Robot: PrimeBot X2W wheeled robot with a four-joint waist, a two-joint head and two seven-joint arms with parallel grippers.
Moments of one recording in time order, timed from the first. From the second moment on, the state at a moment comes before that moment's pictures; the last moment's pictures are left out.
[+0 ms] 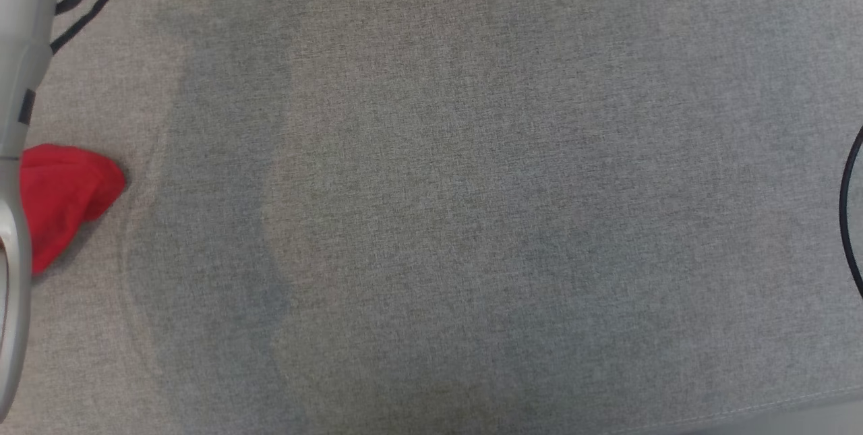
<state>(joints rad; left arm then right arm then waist) -1.58 0.26 -0.60 0.79 -0.78 -0.13 0.19 -1.55 -0.43 0.54 0.60 0.69 0.13 -0.26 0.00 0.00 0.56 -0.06</state>
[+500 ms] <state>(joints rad) -1.32 0.34 -0.87 0.71 -0.97 -0.13 0.15 -1.28 -0.50 0.72 0.58 0.79 0.13 -0.26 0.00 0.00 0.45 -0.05</state>
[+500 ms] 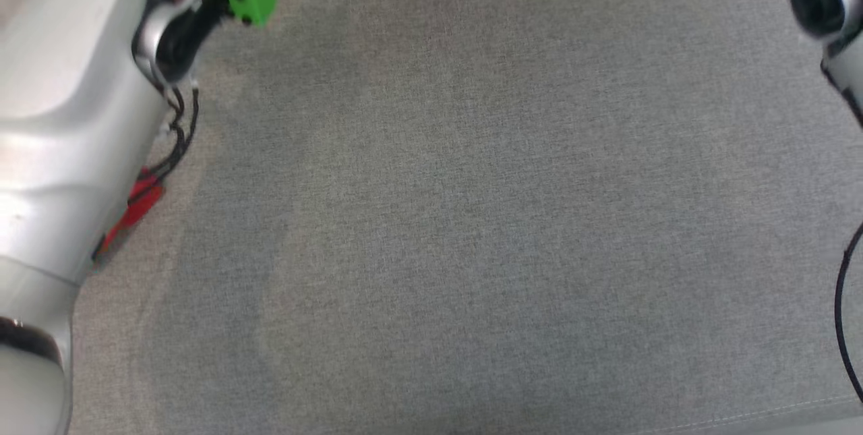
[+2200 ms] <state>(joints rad) -0.91 0.59 -1.05 0.11 -1.57 0.09 0.95 -0.60 -0.86 0.53 0.03 1.10 0.13 0.69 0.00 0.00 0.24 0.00</state>
